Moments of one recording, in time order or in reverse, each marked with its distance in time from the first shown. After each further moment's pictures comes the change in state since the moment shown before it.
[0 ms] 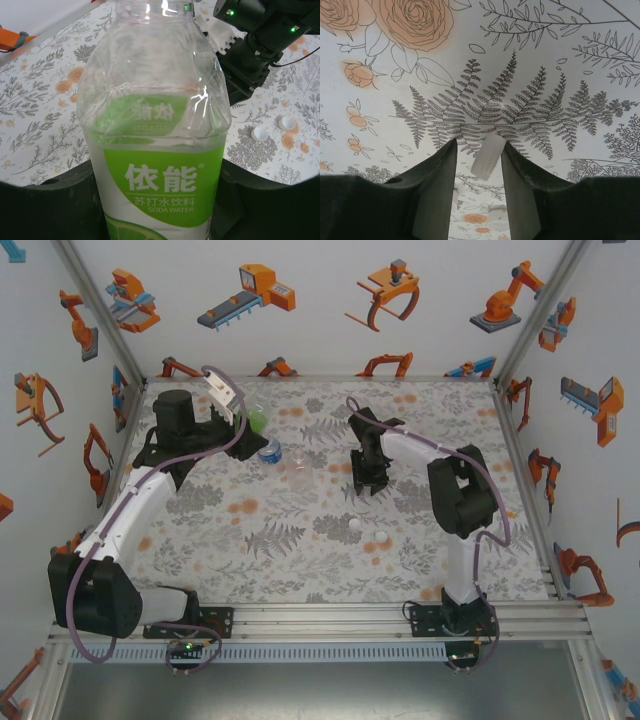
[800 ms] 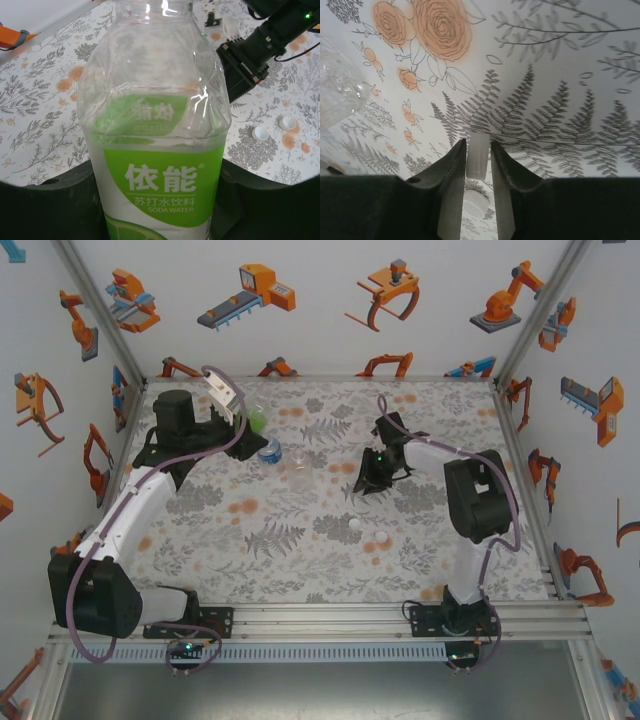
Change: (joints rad) left arm 0.000 0.000 0.000 -0.004 -0.007 0.000; right arm -0.145 -0.101 -0.251 0.335 -0.352 0.127
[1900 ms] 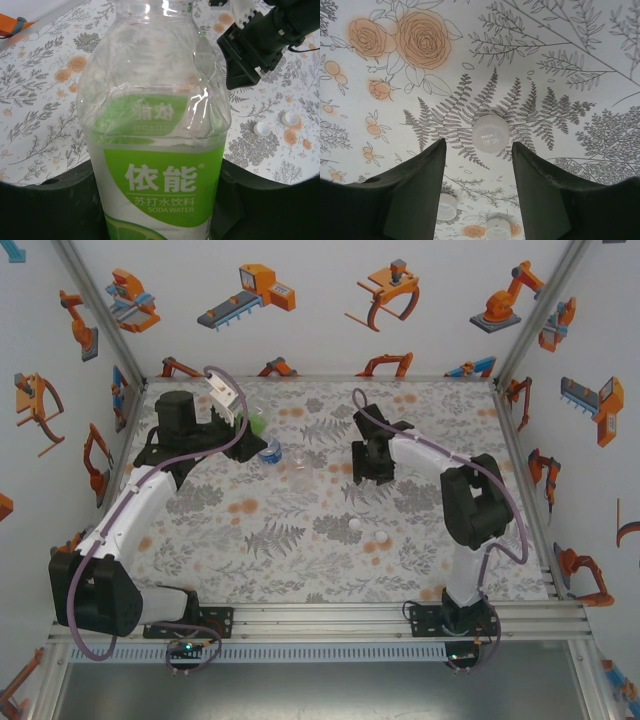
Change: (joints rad) left arm 0.000 0.008 0.000 -0.029 -0.015 0.006; right arm 0.147 -0.012 0.165 -0.209 0.437 -0.105
